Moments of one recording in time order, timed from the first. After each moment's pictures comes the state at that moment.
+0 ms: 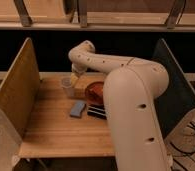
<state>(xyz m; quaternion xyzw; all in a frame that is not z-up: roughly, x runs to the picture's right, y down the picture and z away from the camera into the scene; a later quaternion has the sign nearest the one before) -0.112 -0.084 0.904 -0.18 -0.05 0.27 0.95</state>
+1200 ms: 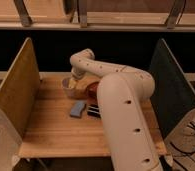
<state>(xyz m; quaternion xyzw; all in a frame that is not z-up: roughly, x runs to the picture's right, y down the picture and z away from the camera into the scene) -0.144 -0.049 0.962 -0.23 -0.10 0.27 0.93</state>
